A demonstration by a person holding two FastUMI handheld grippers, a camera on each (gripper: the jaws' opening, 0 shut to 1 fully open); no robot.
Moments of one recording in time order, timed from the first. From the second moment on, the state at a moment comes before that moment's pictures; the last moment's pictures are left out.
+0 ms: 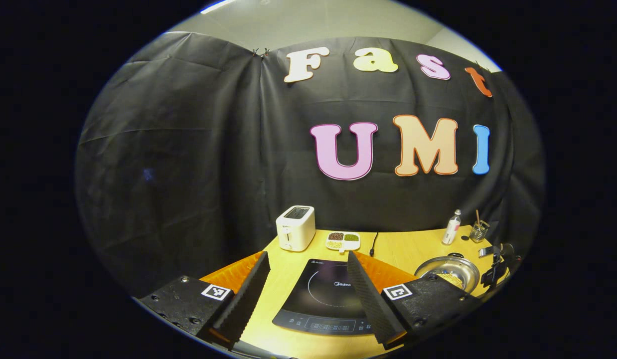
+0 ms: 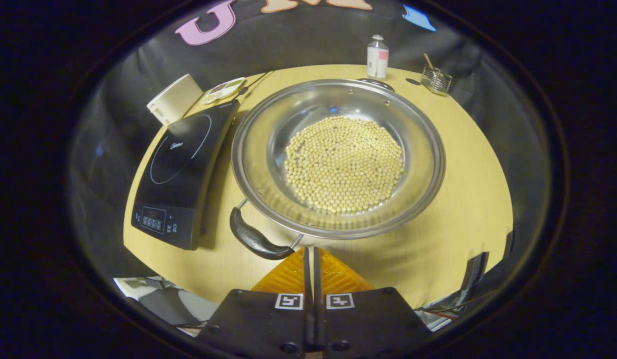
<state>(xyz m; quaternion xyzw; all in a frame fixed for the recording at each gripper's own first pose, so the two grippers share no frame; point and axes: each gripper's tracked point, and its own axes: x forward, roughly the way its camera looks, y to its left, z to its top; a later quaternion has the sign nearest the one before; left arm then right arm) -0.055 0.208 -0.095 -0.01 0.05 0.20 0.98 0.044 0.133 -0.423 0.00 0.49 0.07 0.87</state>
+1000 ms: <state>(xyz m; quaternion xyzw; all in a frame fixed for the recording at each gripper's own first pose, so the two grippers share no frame) -0.067 0.212 -0.106 -0.01 0.07 0.20 0.98 0.098 0.228 -0.420 0.04 0.50 0.05 0.87</state>
